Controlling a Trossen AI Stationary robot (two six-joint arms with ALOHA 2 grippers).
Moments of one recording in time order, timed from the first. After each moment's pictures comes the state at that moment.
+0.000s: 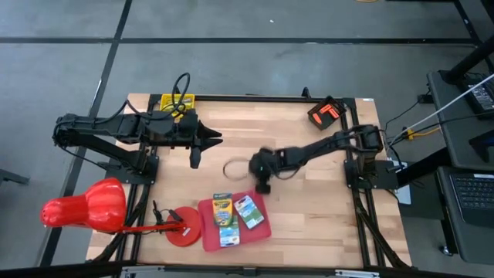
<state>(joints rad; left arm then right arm) -0.10 1.04 1.18 -0.45 -0.27 -0.32 0.03 1.94 1.09 -0.18 0.06 0.15</state>
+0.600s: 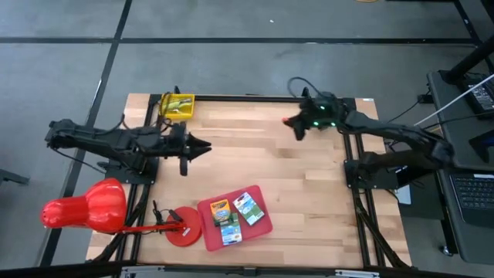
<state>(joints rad) -0.13 0.74 0.68 -0.10 -0.30 -0.33 -0.57 1.18 0.67 -0.04 -0.32 0.29</state>
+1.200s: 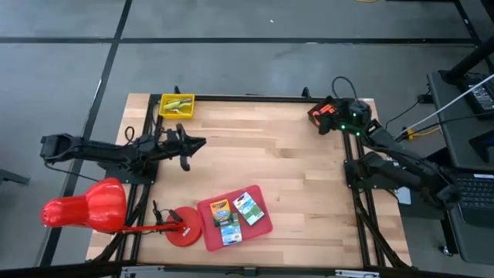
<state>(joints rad) 0.11 0.66 0.02 0.77 -0.19 -0.17 -0.96 0.71 0.30 -0.04 -0.30 0.38</state>
